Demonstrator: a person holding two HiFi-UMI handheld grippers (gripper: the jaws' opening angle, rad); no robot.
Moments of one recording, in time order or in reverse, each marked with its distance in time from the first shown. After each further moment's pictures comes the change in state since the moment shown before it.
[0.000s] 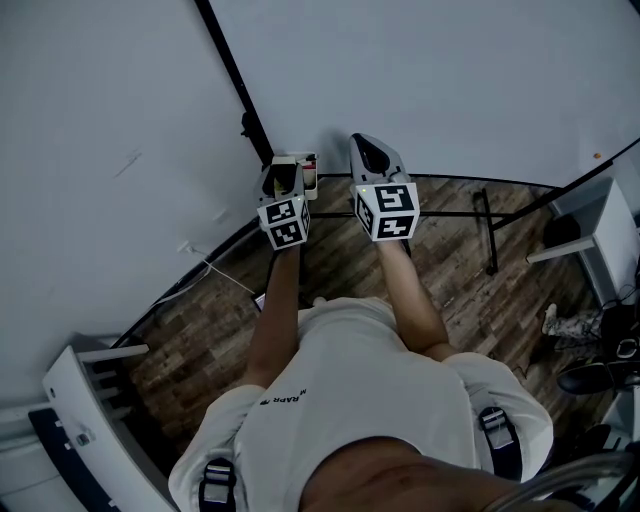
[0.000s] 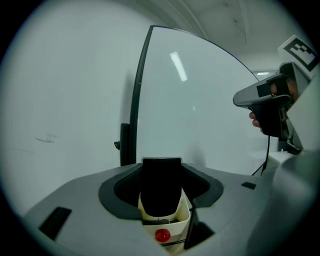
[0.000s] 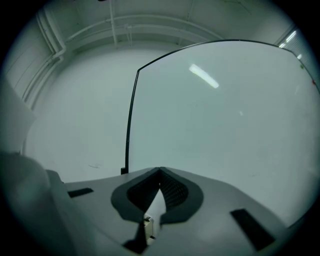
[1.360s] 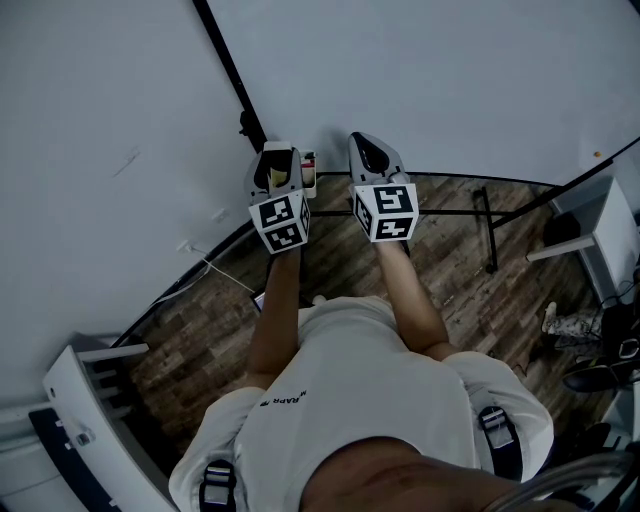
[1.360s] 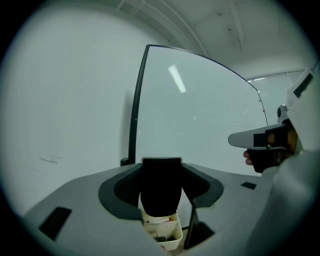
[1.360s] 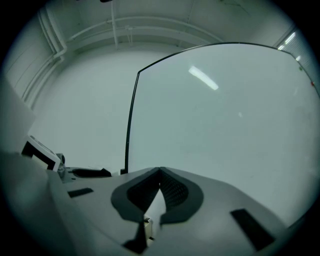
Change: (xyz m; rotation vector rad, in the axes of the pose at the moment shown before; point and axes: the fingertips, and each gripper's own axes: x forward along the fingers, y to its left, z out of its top) left arm -0.032 -0.007 0.079 0.009 -0.126 0.022; right arm -0.001 0.003 0.003 -0.005 -0.018 -0.006
